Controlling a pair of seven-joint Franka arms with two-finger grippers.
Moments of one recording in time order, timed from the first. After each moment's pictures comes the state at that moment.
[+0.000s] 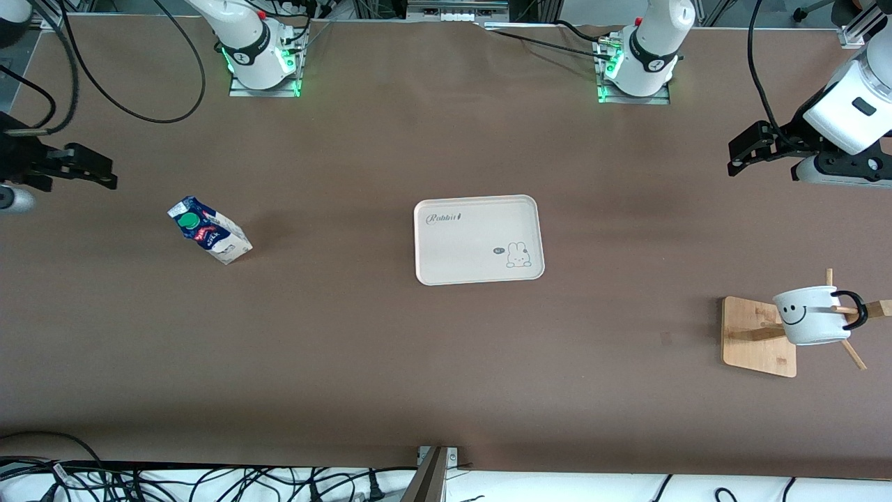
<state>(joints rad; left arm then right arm) -0.04 0.00 -0.05 -1.58 -0.01 1.58 -0.03 0.06 0.18 -0.04 -1.38 -0.03 1.45 -0.06</state>
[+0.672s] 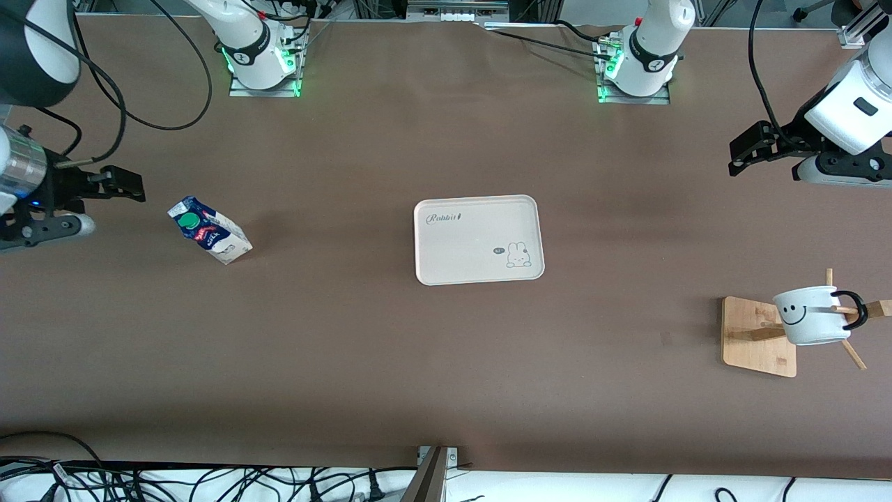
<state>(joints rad) -0.04 0.00 -0.05 -1.58 -0.01 1.58 -0.03 0.08 0.27 -0.04 -1.39 -0.05 1.45 -0.21</state>
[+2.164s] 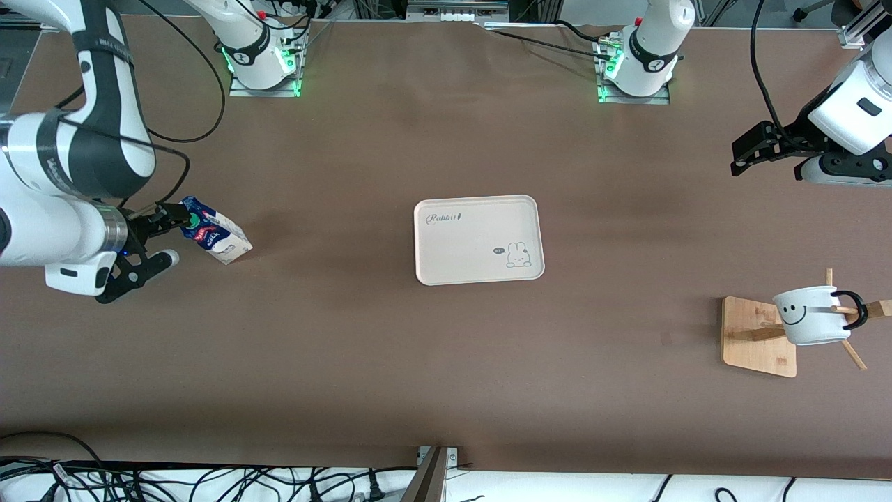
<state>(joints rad) -0.04 0.00 -0.04 -1.58 -0.01 1.57 -0.03 0.10 0.46 -0.05 -1.39 -0.05 1.51 -0.51</state>
